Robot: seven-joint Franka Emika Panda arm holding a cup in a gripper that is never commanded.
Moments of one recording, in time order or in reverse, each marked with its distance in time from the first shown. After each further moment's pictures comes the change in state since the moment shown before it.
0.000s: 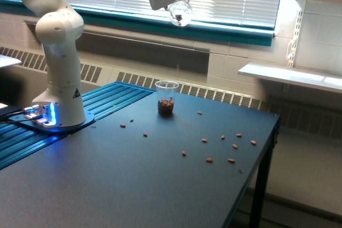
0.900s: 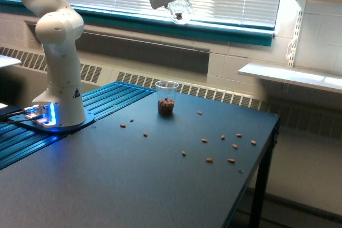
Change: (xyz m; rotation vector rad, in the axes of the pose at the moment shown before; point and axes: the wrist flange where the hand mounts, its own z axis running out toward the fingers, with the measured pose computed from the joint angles) arm -0.003 0.001 -0.006 0.004 -0.012 -0.008
